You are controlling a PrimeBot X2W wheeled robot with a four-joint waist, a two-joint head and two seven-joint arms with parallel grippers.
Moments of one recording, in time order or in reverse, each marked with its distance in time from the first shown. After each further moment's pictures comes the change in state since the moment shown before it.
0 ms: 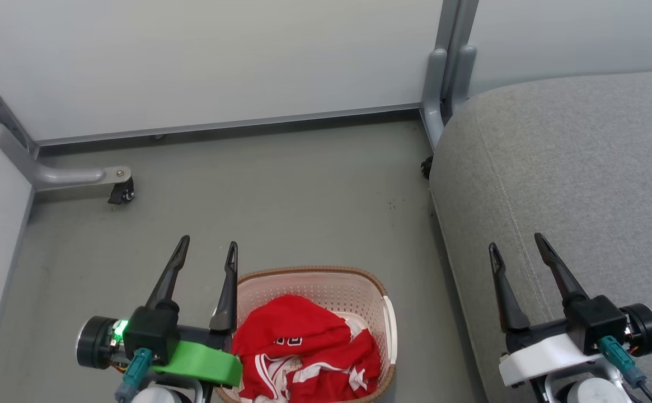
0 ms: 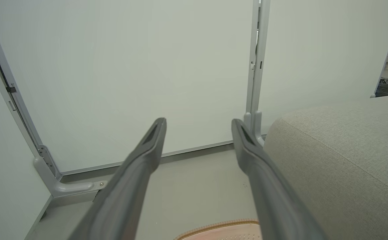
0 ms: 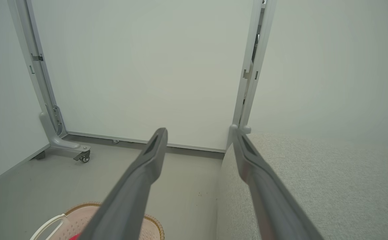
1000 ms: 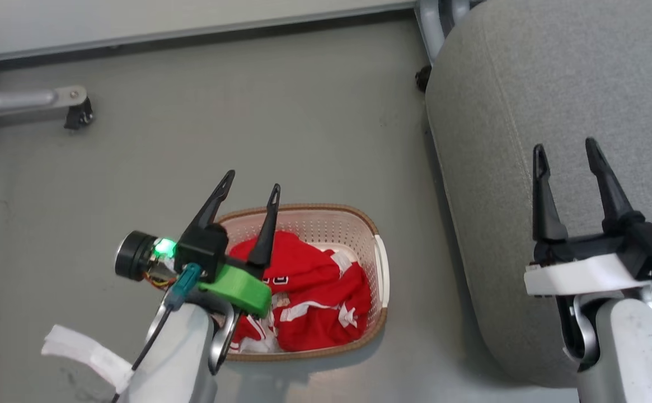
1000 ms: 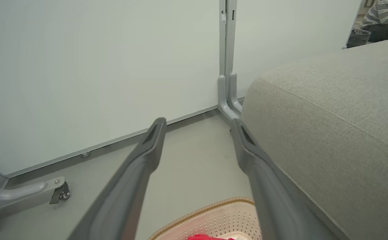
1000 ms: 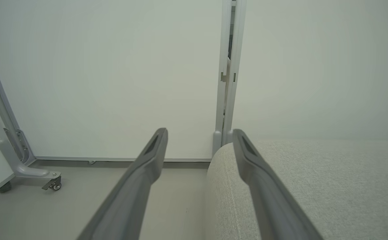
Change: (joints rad) left arm -0.293 0.001 -0.127 0.236 0.014 -0.010 0.000; right arm -0.205 -0.001 -0.088 -0.045 0.065 0.000 0.000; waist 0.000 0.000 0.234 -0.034
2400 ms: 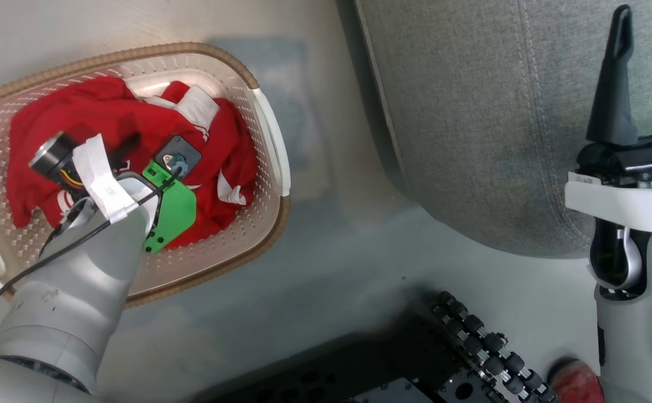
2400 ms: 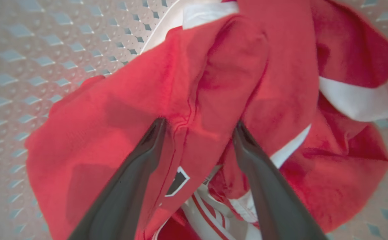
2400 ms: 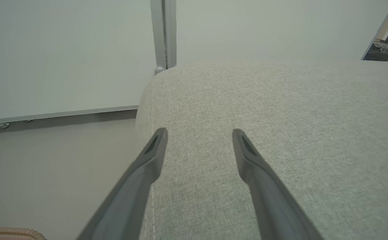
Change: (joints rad) left arm -0.662 0.127 -0.432 0.932 0.129 0.068 0.215; right arm -0.225 -0.001 -0.020 -0.182 0.168 0.000 0.000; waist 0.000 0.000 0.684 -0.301
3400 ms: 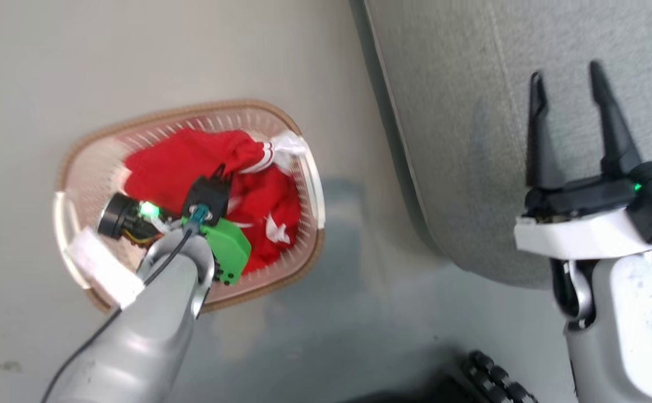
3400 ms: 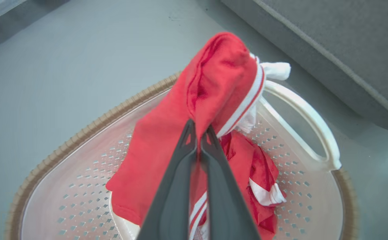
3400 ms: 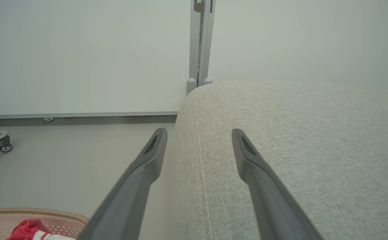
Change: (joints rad) left arm 0.282 -0.056 0.154 -0.348 -0.226 0.056 -0.213; right arm 0.077 0.001 0.075 0.101 -0.140 0.000 0.000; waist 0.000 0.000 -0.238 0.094
